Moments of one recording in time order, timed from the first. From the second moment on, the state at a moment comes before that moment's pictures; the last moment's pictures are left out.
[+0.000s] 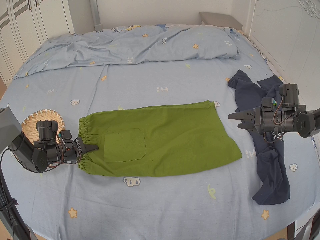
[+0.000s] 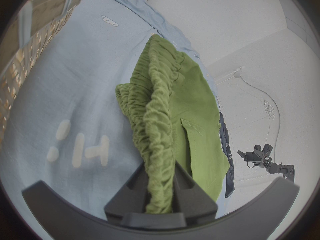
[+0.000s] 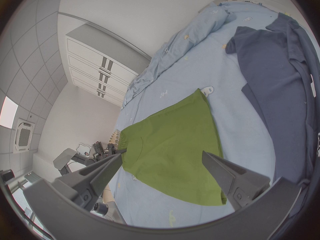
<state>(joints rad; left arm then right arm) 0.06 2.06 -0.74 -0.76 -0.64 -0.49 0.08 1.86 -1.03 -0.28 0.76 0.36</state>
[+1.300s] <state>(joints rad) 0.09 1.98 -0.73 -0.74 -0.66 -0.50 0.13 2.17 -1.30 0.03 0.74 0.18</state>
